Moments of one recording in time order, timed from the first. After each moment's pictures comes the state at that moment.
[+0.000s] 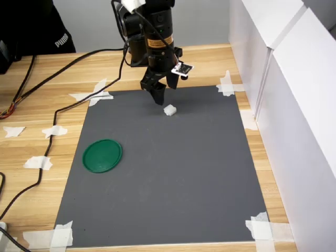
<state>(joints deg) 21.3 81.2 -45.0 -0.9 44.9 -39.2</state>
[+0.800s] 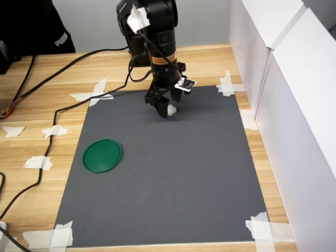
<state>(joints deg) 21.3 87.3 -44.6 -0.4 37.6 -38.3</state>
